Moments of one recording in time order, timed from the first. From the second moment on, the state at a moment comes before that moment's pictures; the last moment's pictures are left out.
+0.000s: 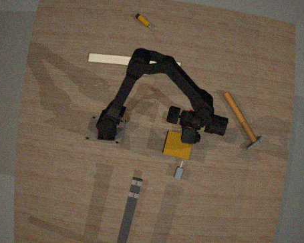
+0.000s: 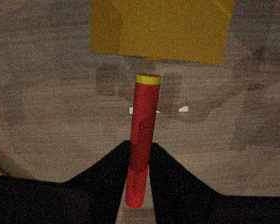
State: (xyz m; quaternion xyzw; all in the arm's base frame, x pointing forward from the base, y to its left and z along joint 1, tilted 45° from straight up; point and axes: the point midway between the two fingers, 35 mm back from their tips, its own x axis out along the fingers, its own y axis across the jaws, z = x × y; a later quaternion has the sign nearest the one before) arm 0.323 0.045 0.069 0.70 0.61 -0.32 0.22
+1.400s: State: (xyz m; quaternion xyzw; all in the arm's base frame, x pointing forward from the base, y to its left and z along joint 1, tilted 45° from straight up) arm 0.255 -0.142 -0.018 0.69 0.58 -0.35 0.25
